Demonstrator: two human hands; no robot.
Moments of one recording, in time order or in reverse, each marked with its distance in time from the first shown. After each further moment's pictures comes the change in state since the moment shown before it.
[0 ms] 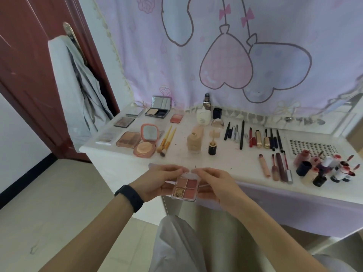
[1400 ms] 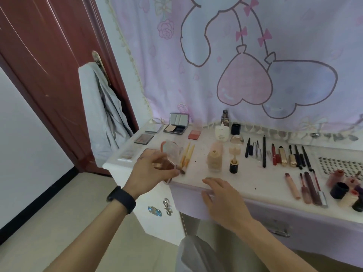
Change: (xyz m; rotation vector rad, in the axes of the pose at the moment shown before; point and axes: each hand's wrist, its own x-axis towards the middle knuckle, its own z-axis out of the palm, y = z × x) left_hand -0.012 0.040 -0.078 0.670 0.539 0.384; right_hand 0.037 0.019 0.026 -1.124 0.186 -0.631
